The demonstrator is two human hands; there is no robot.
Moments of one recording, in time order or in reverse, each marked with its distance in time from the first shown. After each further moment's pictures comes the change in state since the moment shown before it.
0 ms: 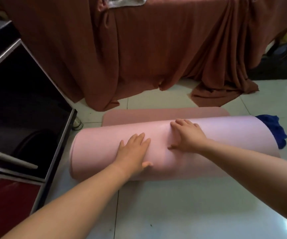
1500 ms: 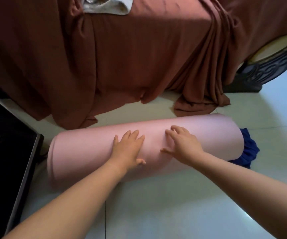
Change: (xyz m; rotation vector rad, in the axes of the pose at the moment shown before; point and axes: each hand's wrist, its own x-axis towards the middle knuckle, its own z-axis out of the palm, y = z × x) left_hand 0.104 -0.034 -0.041 -0.058 0.035 0.144; right_hand 0.037 0.006 -0.035 -0.008 0.091 0.185
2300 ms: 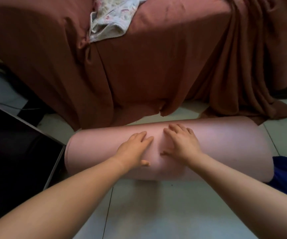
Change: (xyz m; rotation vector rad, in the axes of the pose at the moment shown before) left_hand 0.070 0.037 -0.045 0.082 -0.083 -0.173; right_hand 0.098 0.057 0.005 0.159 0.083 -0.322
